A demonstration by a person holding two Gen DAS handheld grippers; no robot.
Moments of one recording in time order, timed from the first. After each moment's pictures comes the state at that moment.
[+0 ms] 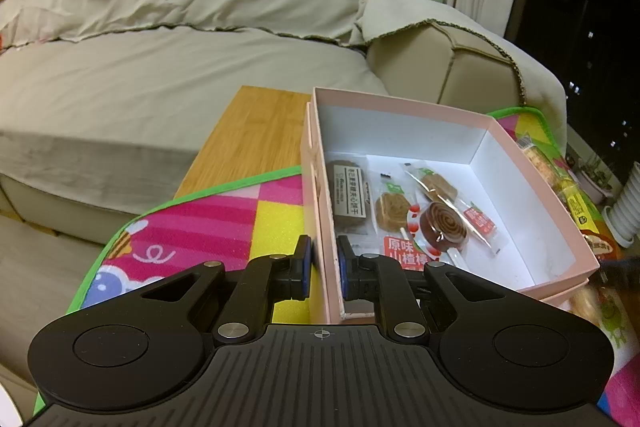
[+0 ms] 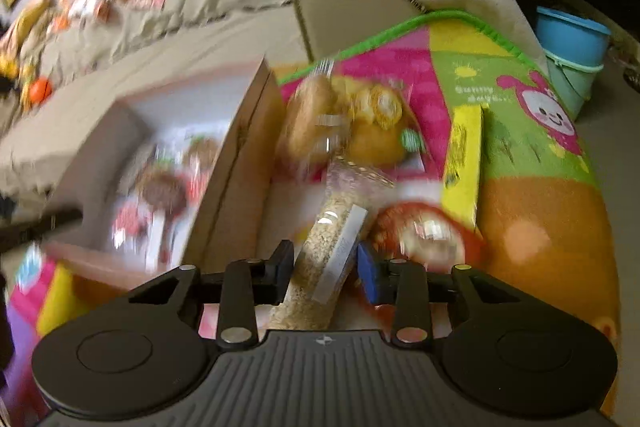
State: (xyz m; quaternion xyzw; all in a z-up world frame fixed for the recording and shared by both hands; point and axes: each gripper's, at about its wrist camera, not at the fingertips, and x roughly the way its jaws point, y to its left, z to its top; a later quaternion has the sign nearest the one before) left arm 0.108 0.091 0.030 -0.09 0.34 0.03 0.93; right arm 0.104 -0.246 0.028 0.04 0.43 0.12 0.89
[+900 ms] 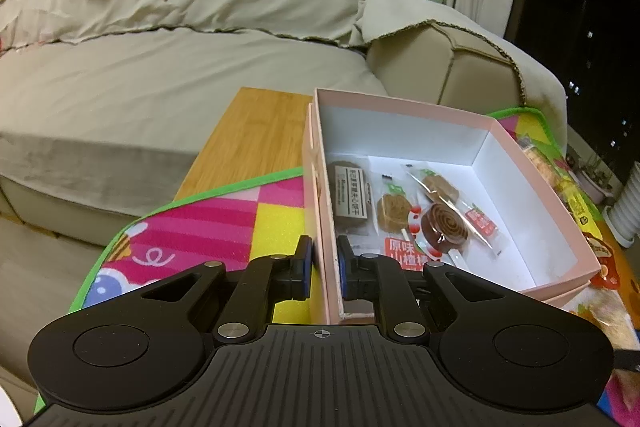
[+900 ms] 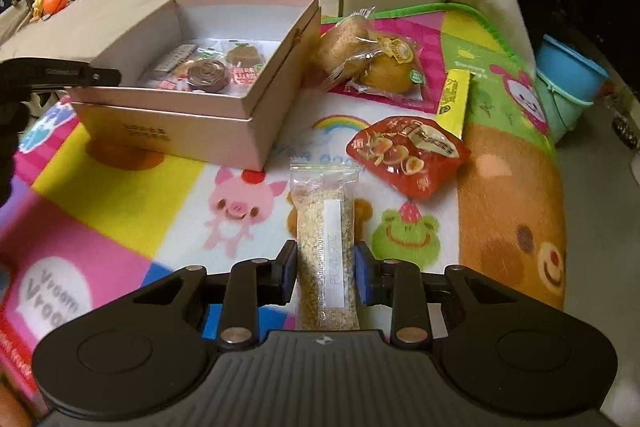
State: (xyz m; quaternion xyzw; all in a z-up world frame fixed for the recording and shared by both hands) left arm 0.110 0.089 0.032 -0.09 0.34 0.03 0.94; right arm 0.013 -0.234 0.035 -0.07 0.44 0.13 0.88
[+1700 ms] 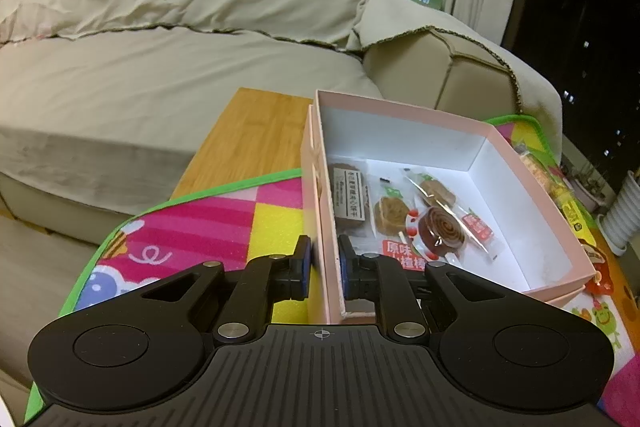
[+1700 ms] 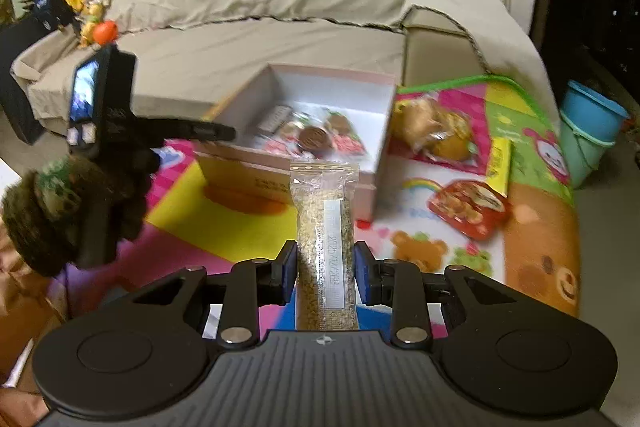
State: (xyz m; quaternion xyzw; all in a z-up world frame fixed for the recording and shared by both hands) left arm 0.109 0.093 0.031 -0.10 0.33 0.02 0.94; right arm -0.044 -0.180 0.110 -0.05 0.39 0.19 0.90
